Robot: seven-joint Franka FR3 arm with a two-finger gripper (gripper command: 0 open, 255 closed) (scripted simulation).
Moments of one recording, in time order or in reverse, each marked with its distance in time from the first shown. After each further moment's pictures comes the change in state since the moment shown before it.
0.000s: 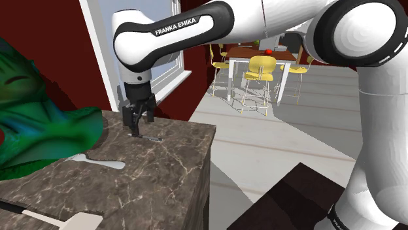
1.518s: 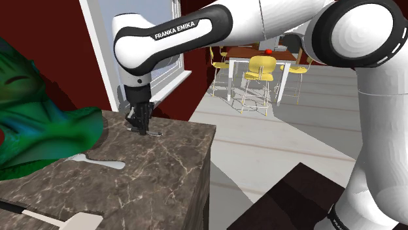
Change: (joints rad) arm 0.001 0.008 0.000 -0.007 -0.002 0.016 -0.002
